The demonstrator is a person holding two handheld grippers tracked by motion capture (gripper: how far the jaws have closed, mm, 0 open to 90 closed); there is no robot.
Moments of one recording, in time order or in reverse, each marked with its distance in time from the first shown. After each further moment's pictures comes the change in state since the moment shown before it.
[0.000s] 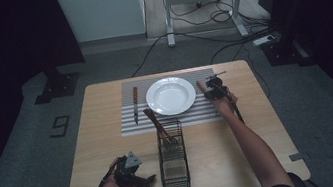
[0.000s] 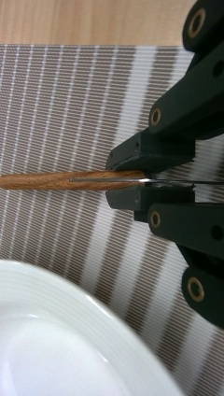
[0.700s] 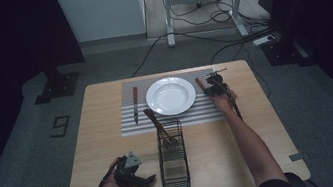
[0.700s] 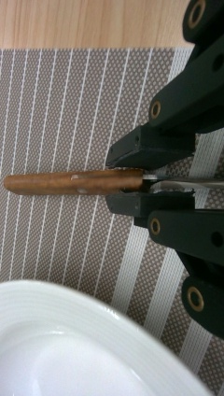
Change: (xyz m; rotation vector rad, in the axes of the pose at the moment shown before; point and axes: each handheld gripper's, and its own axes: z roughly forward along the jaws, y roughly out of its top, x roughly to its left) left arm 0.000 0.000 0.000 0.000 -0.001 0.002; right arm -0.011 0.009 0.011 -0.025 0.020 0.028
